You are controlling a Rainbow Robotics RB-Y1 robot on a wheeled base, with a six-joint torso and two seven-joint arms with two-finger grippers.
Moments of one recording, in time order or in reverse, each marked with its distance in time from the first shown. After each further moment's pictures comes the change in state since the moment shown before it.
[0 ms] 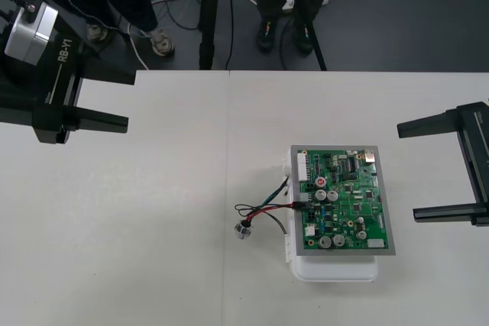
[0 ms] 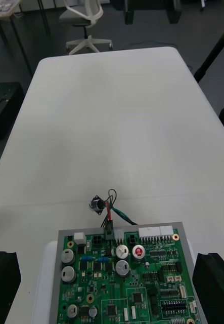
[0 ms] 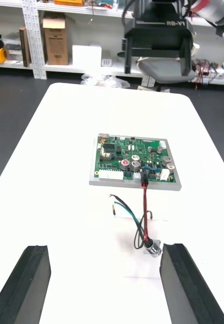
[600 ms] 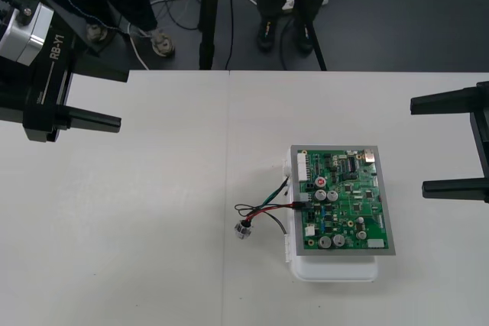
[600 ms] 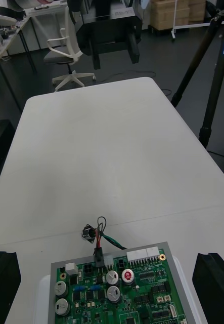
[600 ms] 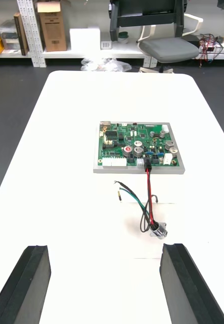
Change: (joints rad) right arm 0.000 0.005 -0.044 0.031 -0.096 0.057 -0.059; left arm 0.000 0.047 0.024 -0.036 -0.036 0.000 0.002
